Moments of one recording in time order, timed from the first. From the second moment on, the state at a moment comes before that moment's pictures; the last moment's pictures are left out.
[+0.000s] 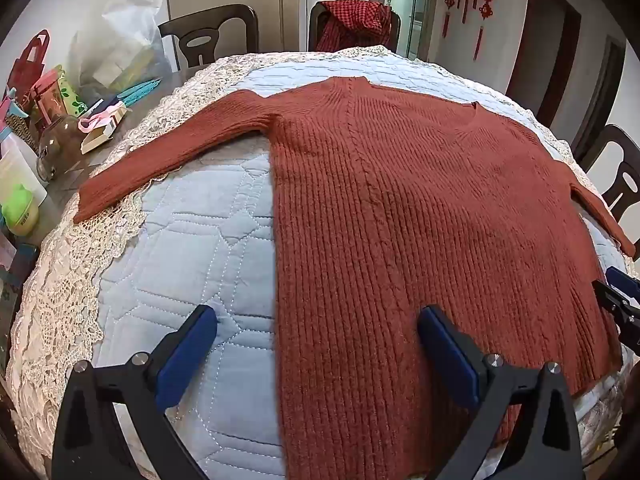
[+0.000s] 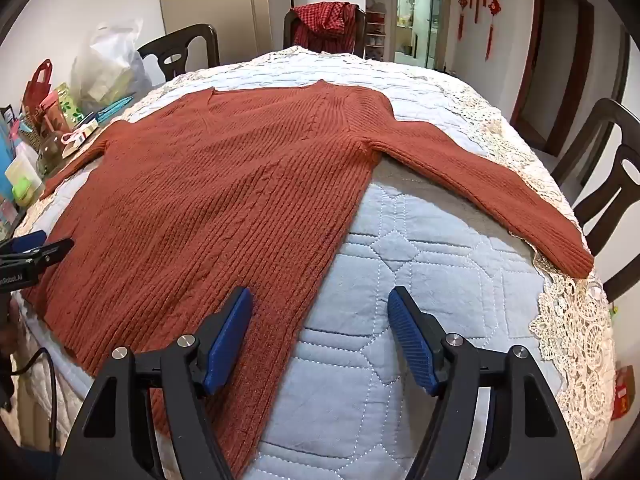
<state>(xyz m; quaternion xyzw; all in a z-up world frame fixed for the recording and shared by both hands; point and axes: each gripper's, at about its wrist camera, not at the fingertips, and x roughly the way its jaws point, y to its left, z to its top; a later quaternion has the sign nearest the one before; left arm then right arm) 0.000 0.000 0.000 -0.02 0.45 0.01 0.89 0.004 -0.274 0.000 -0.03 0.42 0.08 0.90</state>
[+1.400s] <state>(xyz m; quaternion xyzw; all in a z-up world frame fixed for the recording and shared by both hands) -0.001 0.003 -0.003 -0.02 0.45 0.01 0.89 0.006 -0.274 0.000 -0.02 0.43 0.08 0.90</state>
